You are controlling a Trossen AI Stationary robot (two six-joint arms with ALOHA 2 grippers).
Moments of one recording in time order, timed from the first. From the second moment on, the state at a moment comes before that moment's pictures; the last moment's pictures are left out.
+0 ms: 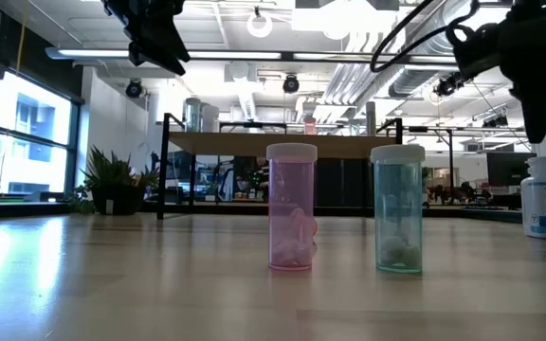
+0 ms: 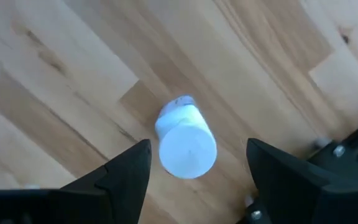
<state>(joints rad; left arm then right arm) 0.51 1.07 1.08 -0.76 0.01 -0.10 0.26 1.16 0.88 -1.21 0.09 0.97</state>
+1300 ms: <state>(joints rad) 0.51 1.07 1.08 -0.76 0.01 -0.07 0.24 1.33 0.83 -1.21 -0.01 0.76</state>
